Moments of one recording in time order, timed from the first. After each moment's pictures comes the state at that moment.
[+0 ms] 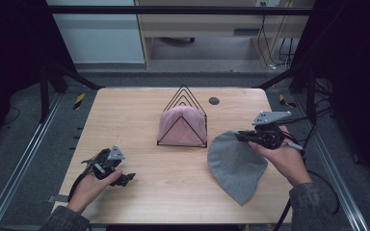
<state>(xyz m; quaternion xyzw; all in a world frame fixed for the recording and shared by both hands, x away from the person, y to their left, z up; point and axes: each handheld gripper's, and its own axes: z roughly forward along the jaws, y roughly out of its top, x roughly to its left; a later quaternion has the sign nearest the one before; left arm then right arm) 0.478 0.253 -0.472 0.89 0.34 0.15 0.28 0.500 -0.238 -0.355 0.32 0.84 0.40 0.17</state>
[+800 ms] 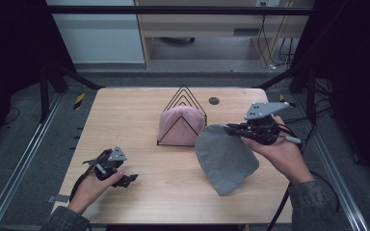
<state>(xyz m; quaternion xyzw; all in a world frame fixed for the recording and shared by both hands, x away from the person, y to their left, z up) 0.474 0.246 -0.468 0.89 0.32 0.14 0.30 0.479 -0.201 -0.298 0.24 0.85 0.43 0.18</state>
